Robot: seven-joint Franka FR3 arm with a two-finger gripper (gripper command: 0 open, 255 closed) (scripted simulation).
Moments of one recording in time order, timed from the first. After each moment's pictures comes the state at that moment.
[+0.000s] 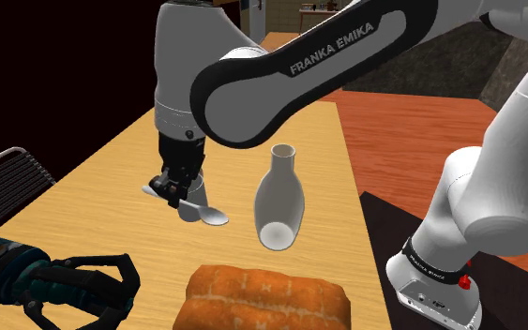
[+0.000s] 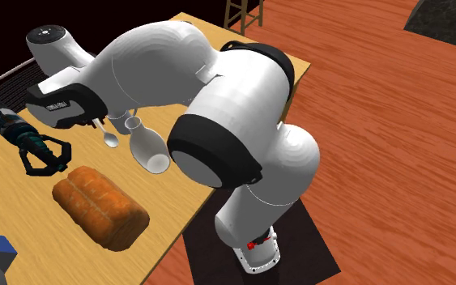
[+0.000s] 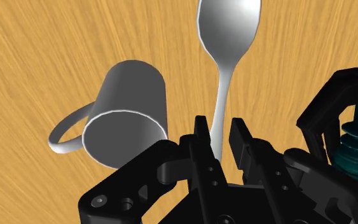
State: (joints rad) arm 0.32 -0.02 0.38 -2.09 0.07 2.33 0.28
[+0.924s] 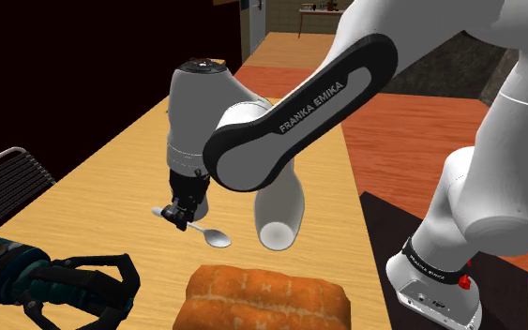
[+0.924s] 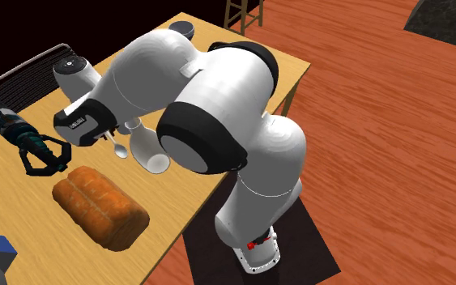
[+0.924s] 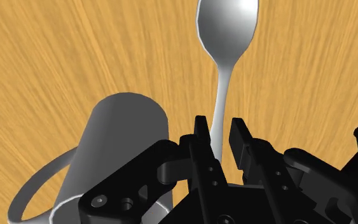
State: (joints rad) arm 0.32 0.07 0.39 -2.19 0.03 2.51 0.30
